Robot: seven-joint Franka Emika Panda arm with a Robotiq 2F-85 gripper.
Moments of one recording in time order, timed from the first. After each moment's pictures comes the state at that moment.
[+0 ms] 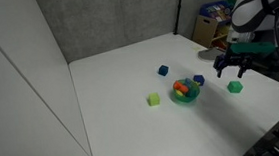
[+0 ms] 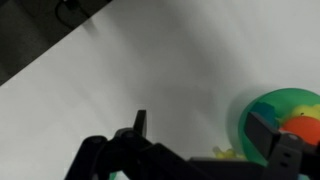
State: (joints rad) arm -0.05 0.33 -0.11 -2.17 0.17 2.20 0.40
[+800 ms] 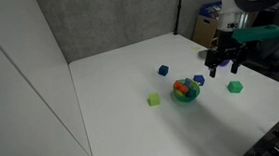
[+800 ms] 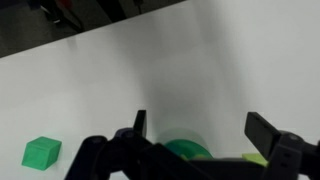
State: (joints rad) arm 0.09 0.09 0.02 -2.23 0.13 2.05 0.38
